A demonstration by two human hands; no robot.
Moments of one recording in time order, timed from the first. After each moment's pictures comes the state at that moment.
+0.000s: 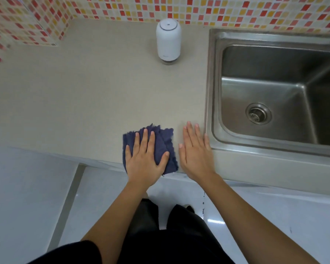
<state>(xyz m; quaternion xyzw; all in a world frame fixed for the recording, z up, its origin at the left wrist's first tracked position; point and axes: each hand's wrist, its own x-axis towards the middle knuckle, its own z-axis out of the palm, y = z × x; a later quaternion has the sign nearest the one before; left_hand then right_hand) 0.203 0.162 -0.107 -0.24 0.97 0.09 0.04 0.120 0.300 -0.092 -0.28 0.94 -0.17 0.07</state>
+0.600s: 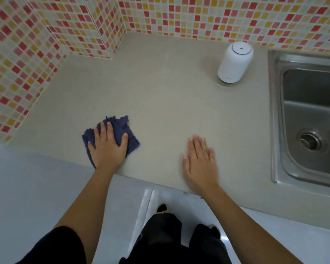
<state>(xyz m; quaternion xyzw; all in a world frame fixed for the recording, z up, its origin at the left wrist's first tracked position) 0.227 -0.122 -0.103 -0.44 0.89 0.12 0.02 0.142 0.128 -0.110 -0.29 0.94 -0.15 0.08</state>
